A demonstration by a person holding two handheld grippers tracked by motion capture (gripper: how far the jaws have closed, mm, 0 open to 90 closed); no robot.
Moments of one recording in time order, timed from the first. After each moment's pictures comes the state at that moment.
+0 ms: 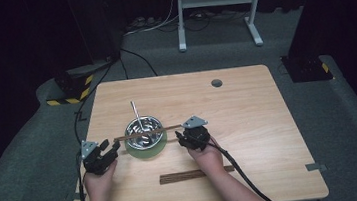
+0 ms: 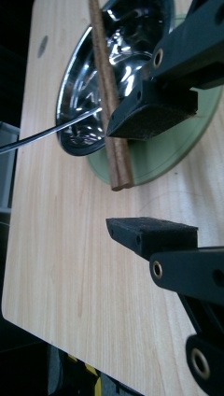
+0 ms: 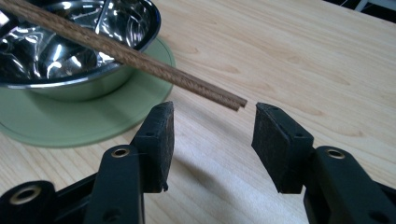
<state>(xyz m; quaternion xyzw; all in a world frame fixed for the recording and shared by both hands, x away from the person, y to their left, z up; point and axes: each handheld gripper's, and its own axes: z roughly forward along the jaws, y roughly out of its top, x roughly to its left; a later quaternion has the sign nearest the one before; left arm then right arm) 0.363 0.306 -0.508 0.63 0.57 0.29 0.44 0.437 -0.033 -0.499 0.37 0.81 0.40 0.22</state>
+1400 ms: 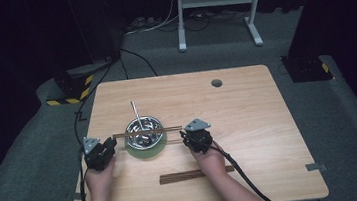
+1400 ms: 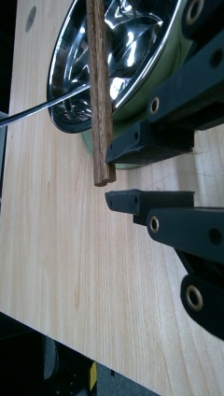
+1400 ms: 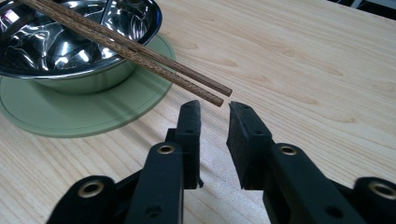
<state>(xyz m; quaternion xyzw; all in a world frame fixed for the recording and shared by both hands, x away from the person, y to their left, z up) 0.380 0.309 -0.513 0.62 0.59 0.29 0.43 0.426 -0.038 -0.498 0.38 0.80 0.41 0.22</state>
